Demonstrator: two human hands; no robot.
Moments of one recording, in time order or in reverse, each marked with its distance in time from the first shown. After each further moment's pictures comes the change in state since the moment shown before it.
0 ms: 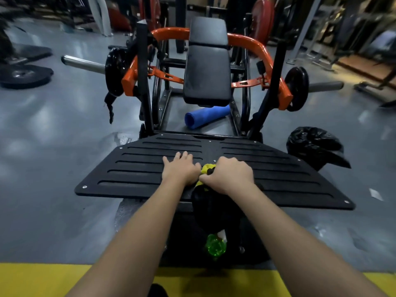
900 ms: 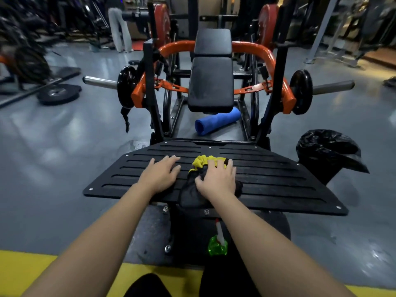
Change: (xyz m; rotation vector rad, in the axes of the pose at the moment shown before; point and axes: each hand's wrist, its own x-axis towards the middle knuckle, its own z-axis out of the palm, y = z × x) left_hand -0.050 -0.025 -0.032 -0.111 0.138 0.053; right_hand 0.021 0.016 0.048 0.257 0.145 -0.078
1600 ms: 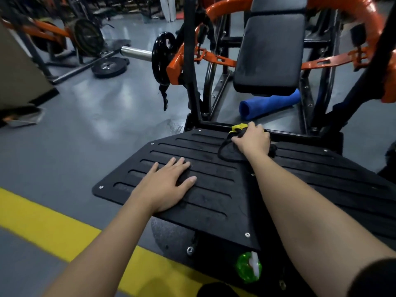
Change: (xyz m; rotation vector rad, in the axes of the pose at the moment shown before) left_hand -0.003 -0.042 0.003 0.088 -0.106 -0.192; right_hand 0.232 -0.008 0.074 0.118 -0.007 0.046
